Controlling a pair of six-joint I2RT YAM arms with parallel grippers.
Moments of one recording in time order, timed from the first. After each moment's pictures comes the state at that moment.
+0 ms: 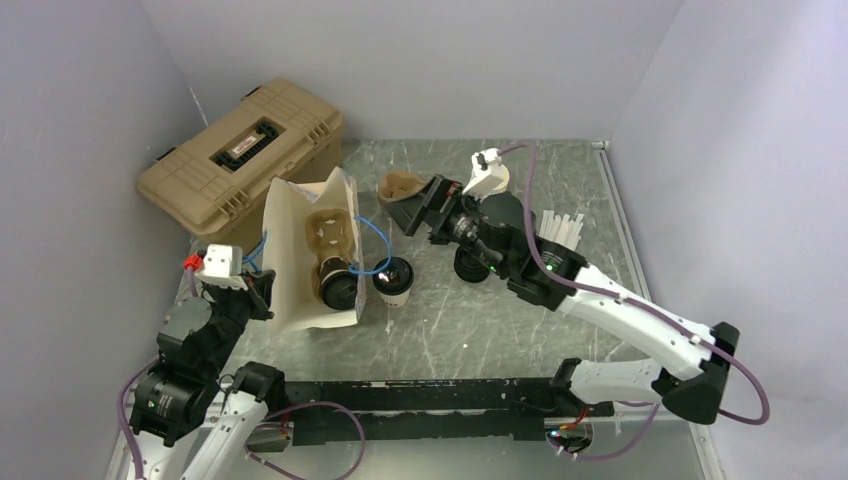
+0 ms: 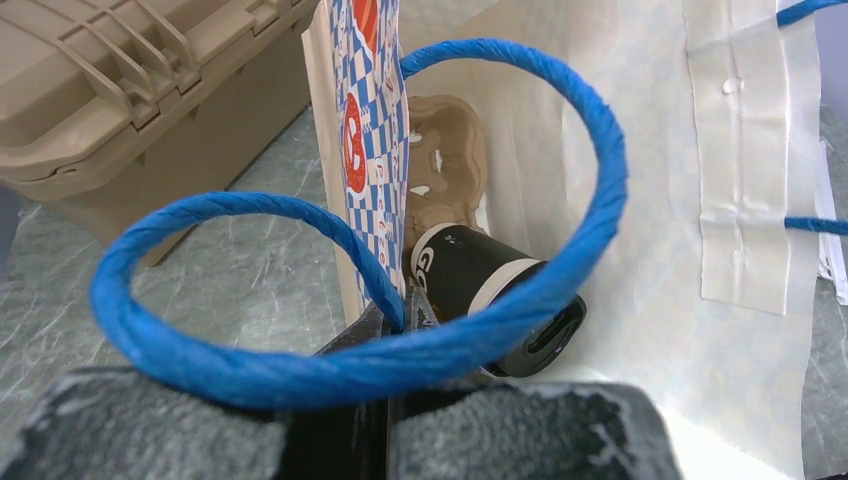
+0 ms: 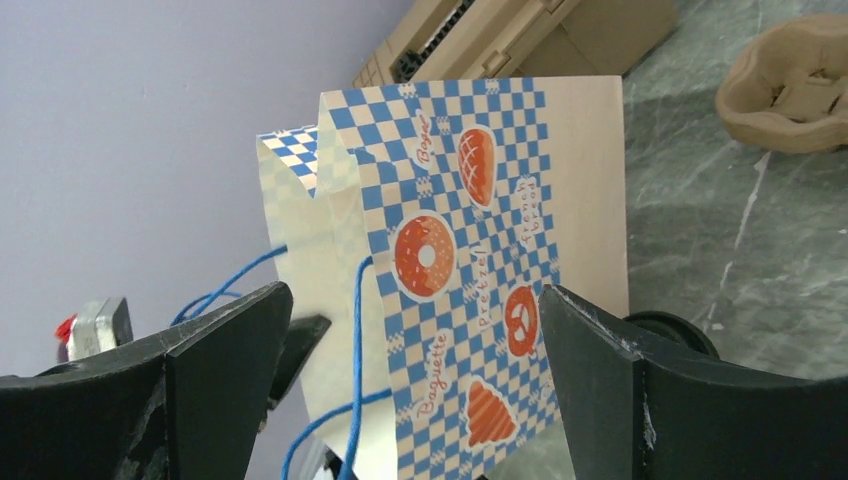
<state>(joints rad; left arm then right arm) -0.32 0.24 0.81 -0.75 -0.12 -0.20 0.98 1.19 1.20 -0.12 0.26 0.87</state>
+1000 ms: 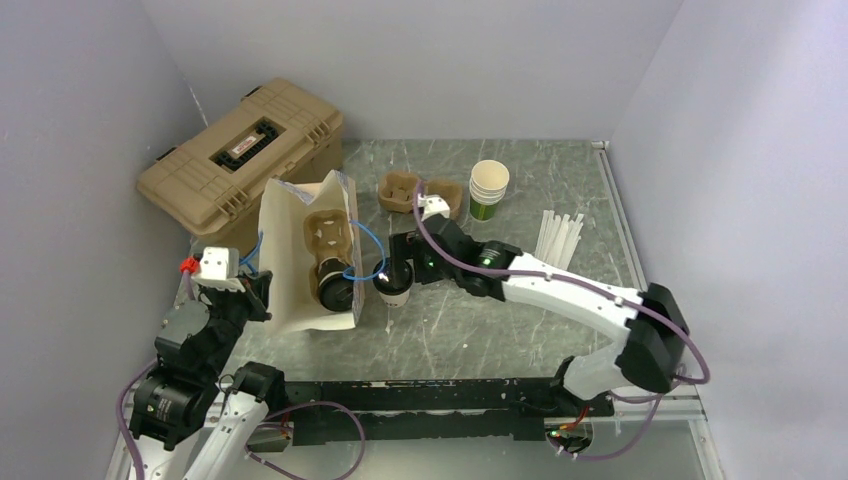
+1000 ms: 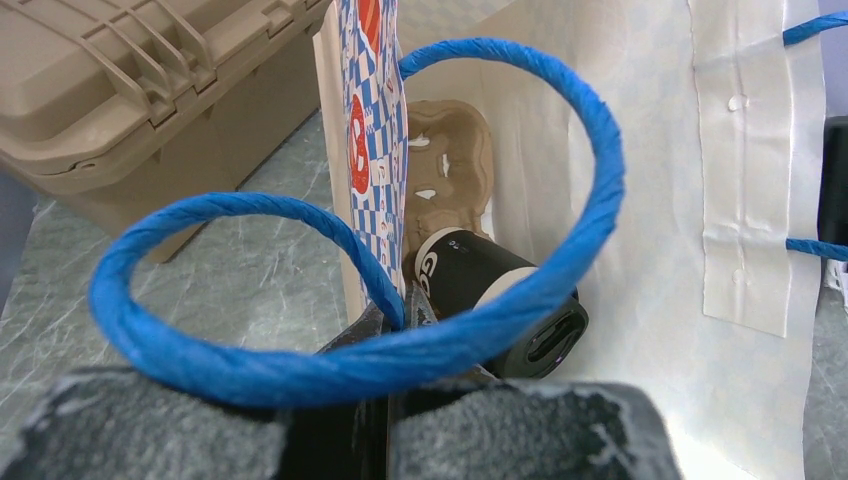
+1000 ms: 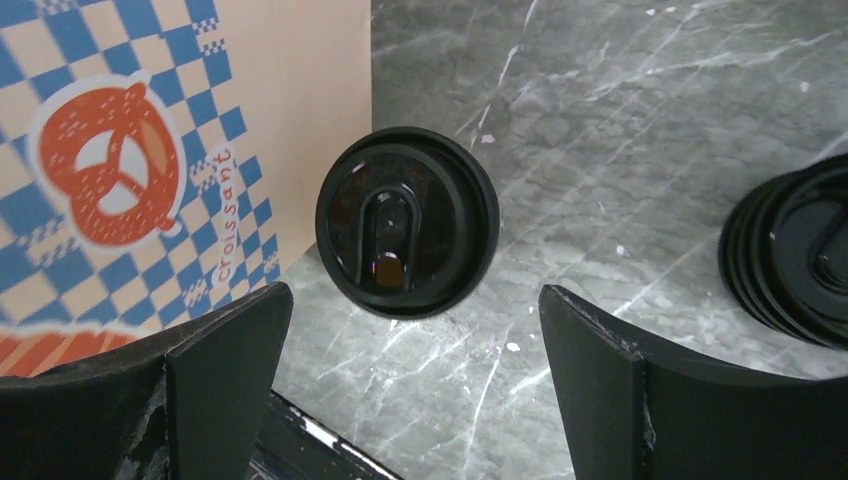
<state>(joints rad) -0.30 0.22 0.81 -0.75 -0.13 -0.20 0.98 1.38 1.10 -0.40 0.21 0.61</state>
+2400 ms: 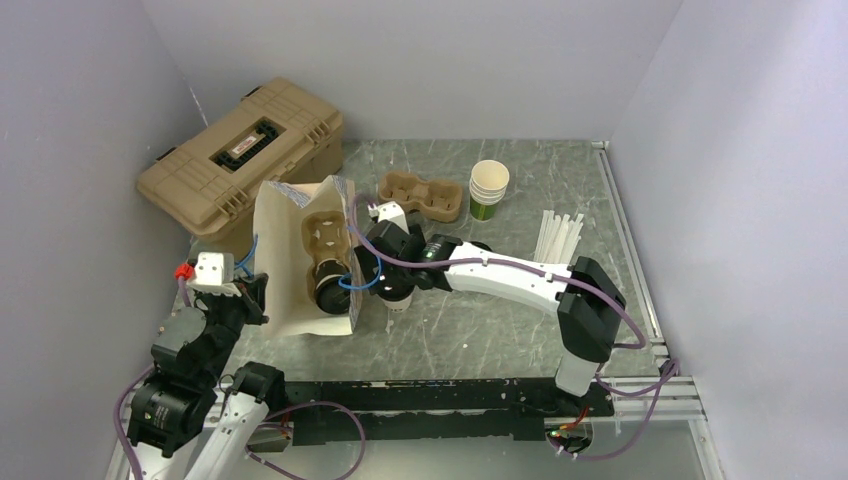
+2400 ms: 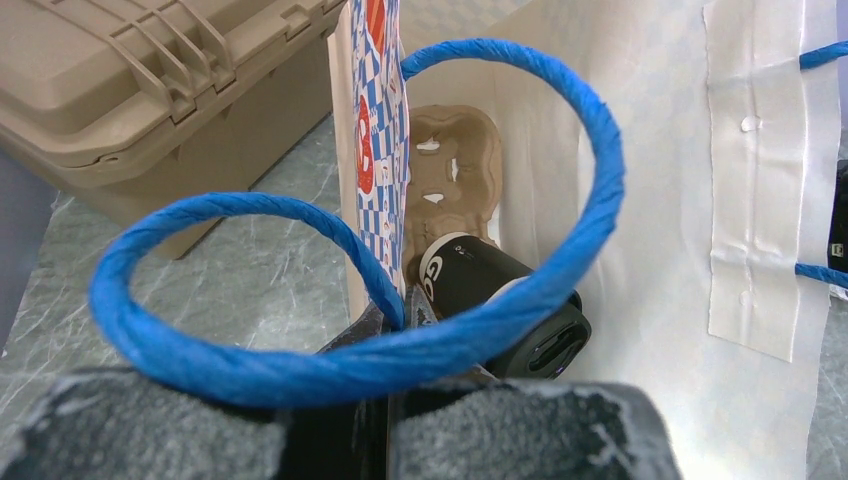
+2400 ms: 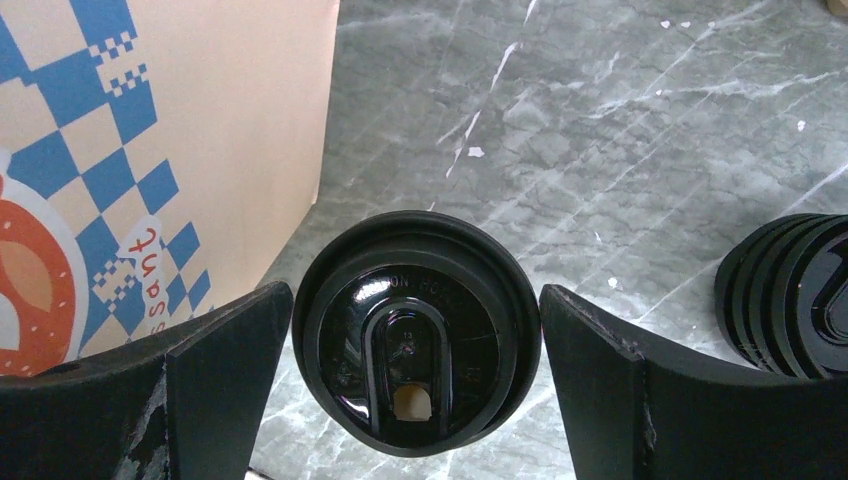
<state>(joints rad) -0.30 0.19 0.81 -0.77 -0.16 -0.20 1.07 1.74 1.38 -0.53 0.34 0.52</state>
